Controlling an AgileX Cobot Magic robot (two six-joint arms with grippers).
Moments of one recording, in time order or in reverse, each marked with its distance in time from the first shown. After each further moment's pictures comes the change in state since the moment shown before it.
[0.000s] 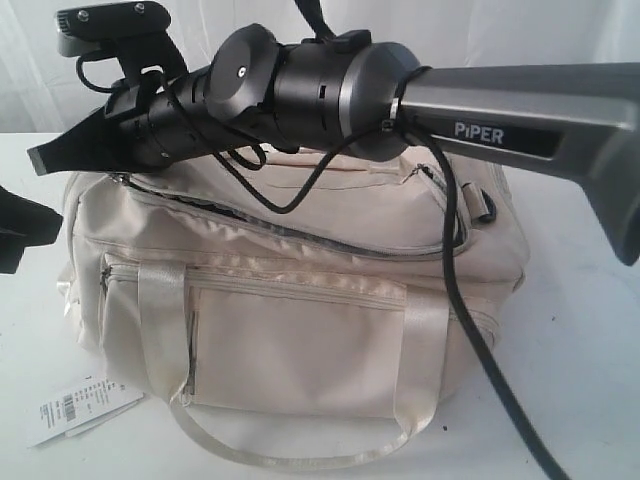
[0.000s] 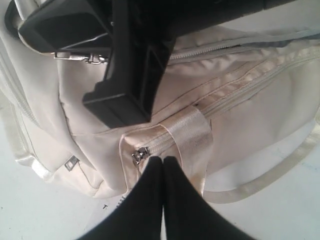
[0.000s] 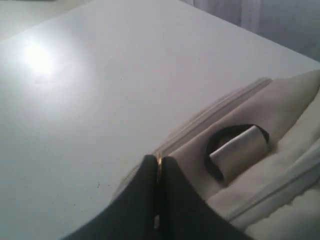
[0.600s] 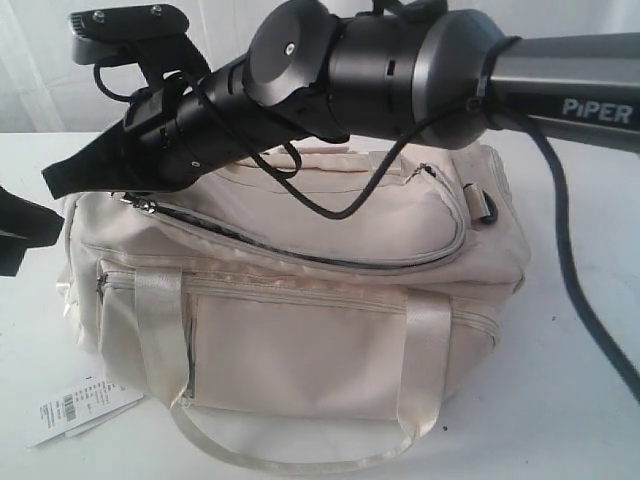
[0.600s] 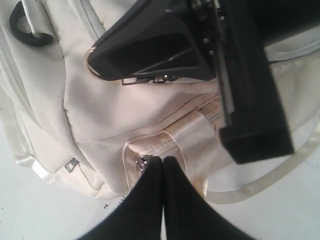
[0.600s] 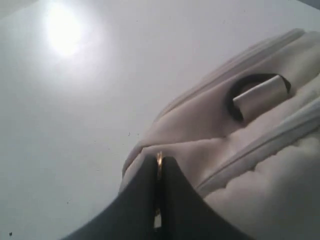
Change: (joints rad) left arm 0.000 0.005 0.000 0.000 0.001 0.011; right arm -0.006 -0.140 0.143 0.000 0.138 0.000
